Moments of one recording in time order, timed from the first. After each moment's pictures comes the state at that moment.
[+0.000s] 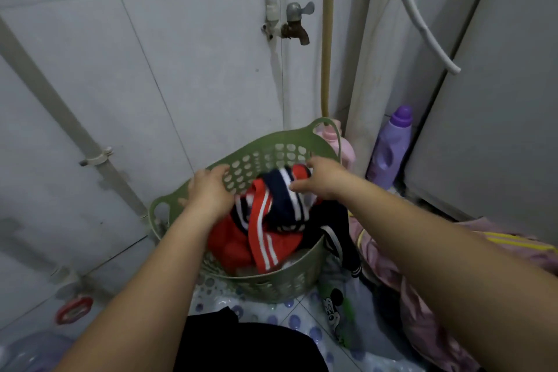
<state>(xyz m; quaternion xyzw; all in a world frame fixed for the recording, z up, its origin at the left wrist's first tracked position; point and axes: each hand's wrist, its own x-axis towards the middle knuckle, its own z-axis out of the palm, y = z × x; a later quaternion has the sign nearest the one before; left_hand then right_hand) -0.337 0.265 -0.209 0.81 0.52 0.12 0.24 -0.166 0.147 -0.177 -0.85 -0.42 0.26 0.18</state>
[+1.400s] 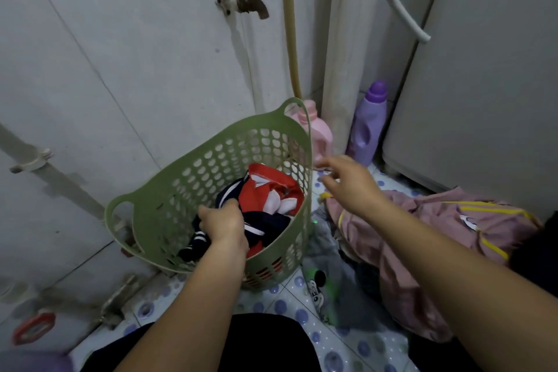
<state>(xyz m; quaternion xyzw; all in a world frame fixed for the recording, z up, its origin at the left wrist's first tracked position) -0.283 0.198 -0.273 0.38 0.63 0.36 0.58 -0.121 0.074 -0.235 -0.83 -0.43 0.11 0.34</state>
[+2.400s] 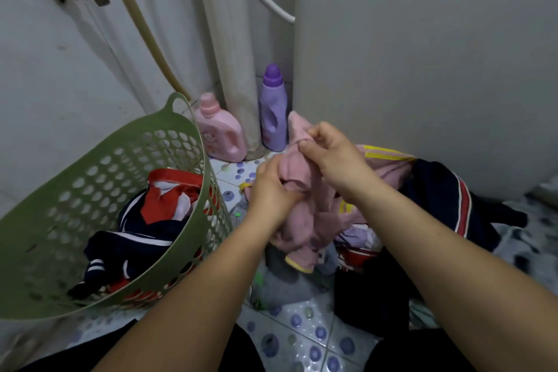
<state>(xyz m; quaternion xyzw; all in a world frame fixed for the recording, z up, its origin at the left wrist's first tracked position) -0.146 0.041 -0.249 0.82 0.23 0.13 0.50 -0.078 -0.052 -0.197 -0.76 -0.24 0.16 0.58</state>
